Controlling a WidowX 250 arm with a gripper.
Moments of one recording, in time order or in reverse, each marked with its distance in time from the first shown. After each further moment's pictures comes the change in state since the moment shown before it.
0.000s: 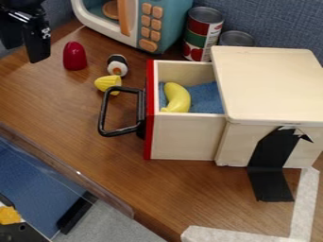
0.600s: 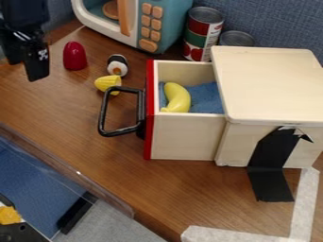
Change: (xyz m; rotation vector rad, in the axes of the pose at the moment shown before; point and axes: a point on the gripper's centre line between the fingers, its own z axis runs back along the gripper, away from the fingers) arm -0.006 -0.003 -0.024 -0.005 0.020 -0.154
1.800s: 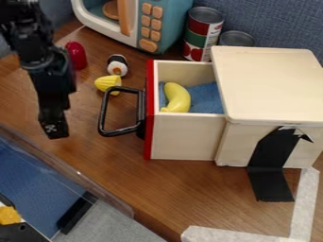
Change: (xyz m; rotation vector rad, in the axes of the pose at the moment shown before) arm 0.005 -0.047 -0.063 0.077 -0.157 -0.578
